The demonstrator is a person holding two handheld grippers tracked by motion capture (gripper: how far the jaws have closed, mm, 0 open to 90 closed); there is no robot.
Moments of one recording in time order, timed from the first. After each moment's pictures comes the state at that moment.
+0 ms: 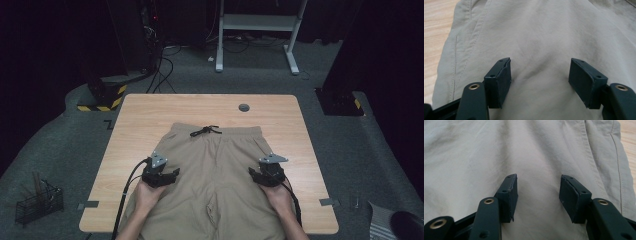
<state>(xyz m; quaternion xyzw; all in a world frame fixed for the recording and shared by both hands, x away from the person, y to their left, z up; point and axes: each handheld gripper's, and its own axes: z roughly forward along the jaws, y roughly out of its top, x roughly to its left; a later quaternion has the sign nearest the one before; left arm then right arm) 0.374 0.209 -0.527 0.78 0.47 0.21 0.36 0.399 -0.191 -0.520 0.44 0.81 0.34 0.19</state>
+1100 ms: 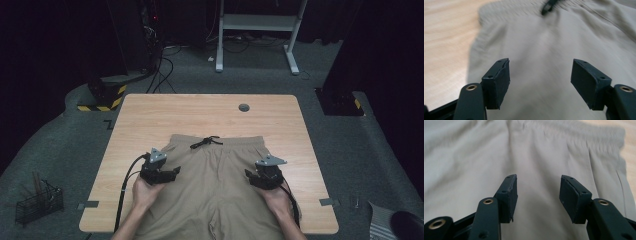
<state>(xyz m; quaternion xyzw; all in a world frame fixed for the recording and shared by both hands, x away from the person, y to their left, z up) 0.388 0.207 -0.493 0.78 0.48 0.19 0.35 0.388 -0.176 -0.501 0.42 0.81 0.35 0.19</state>
